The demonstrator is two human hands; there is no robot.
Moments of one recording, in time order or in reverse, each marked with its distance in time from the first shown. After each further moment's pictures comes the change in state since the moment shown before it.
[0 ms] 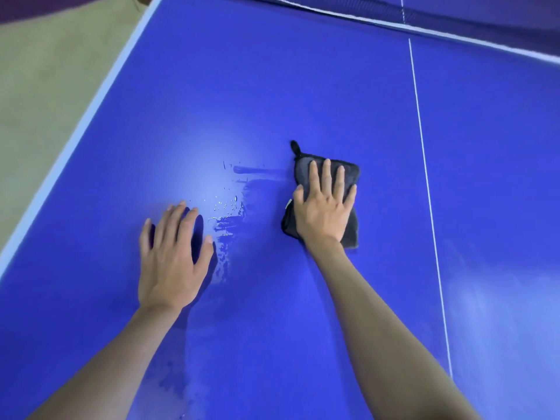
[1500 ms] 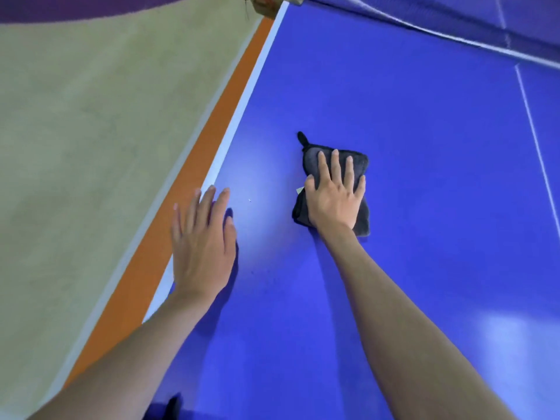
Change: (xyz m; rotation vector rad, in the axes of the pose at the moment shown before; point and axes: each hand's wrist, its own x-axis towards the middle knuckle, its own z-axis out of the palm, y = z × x) left_hand -0.003 -0.210 -0.050 -0.070 0.022 -0.119; right_hand -0.053 -0.251 0.033 0.001 -0.088 -0.099
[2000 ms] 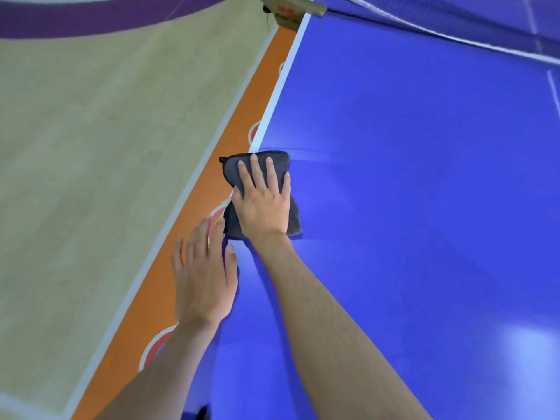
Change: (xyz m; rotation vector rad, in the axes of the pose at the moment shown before) left_hand -0.017 -0.038 -0.009 0.085 -0.071 -0.102; right_hand -0.033 -0.160 0.027 0.046 -0.037 -0.369
